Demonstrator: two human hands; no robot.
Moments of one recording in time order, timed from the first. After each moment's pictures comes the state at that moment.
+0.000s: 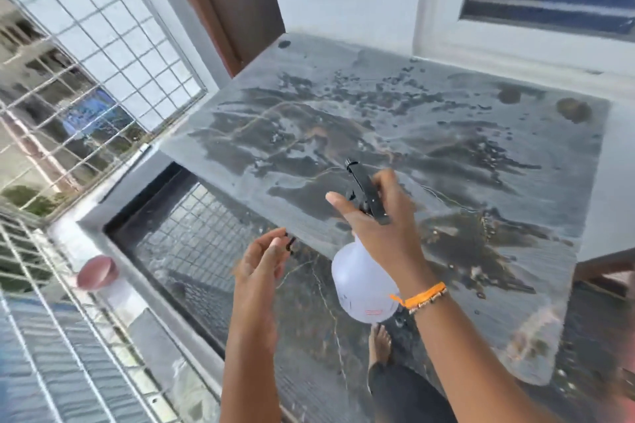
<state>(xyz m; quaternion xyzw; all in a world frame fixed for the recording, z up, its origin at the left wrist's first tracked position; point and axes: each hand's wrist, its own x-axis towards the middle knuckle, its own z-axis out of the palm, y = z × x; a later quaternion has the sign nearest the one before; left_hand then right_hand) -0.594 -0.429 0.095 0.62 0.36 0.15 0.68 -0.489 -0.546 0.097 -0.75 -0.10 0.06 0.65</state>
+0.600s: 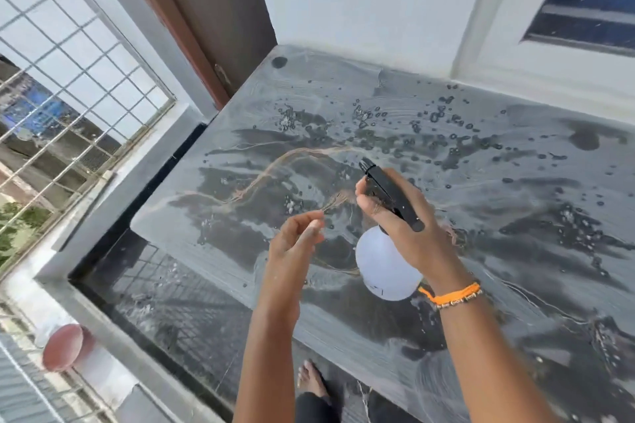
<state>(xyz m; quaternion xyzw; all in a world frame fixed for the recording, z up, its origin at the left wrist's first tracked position) -0.375 -0.276 0.073 0.67 0.27 0.01 0.69 -0.303 -0.425 0.082 -0.74 -0.15 0.14 0.65</state>
